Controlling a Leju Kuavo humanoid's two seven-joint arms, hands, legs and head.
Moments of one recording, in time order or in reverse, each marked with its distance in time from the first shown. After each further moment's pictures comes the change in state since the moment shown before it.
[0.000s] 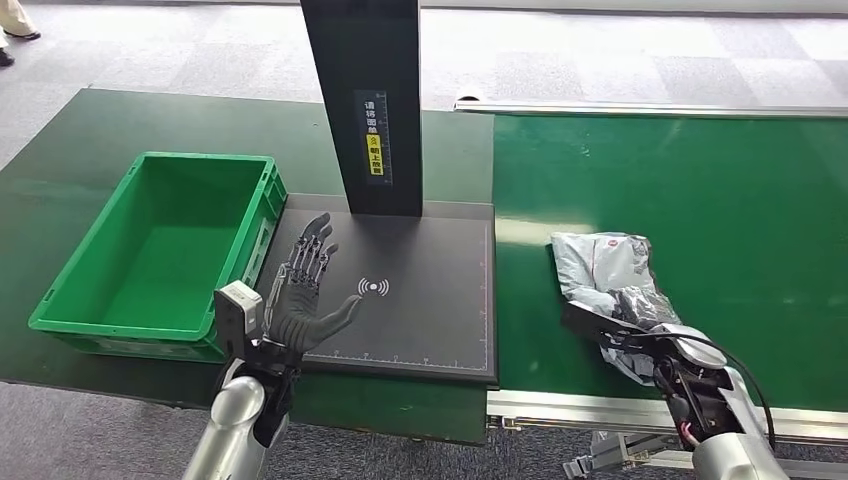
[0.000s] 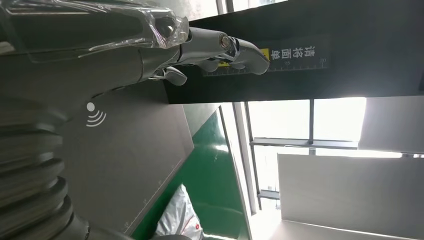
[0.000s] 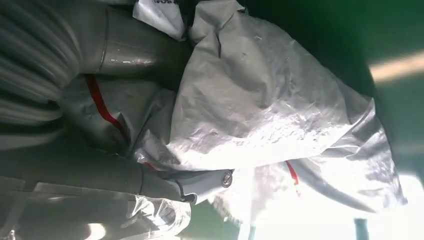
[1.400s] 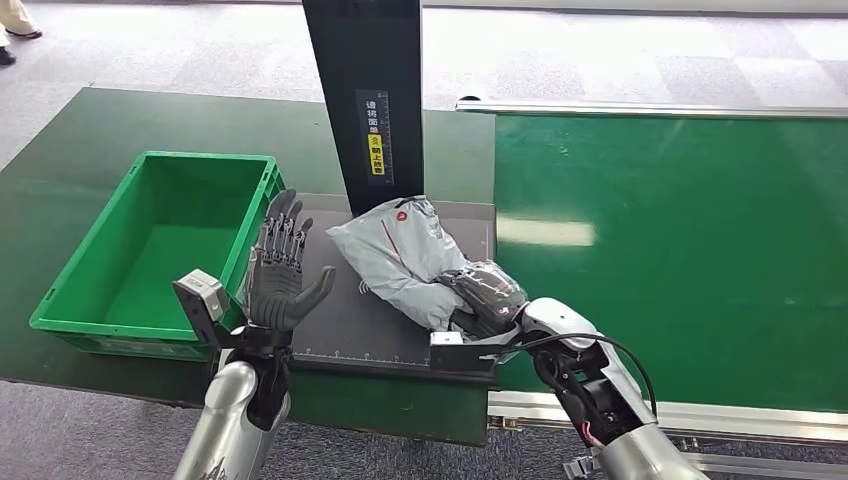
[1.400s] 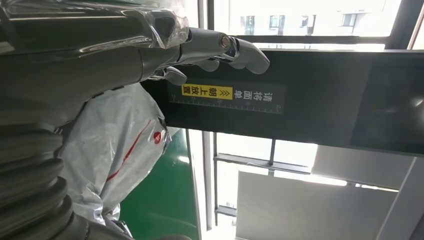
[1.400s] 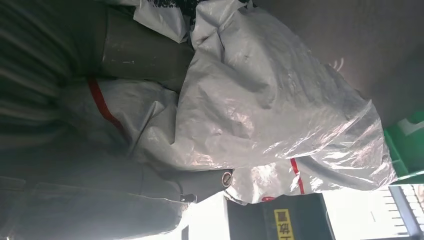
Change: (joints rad) left arm -0.049 -0.005 0.025 0.008 0.131 0.055 -0.069; right arm -0.023 0.200 0.420 -0.256 -0.173 -0.033 -0.329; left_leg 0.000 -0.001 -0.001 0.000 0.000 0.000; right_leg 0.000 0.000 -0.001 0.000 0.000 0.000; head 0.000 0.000
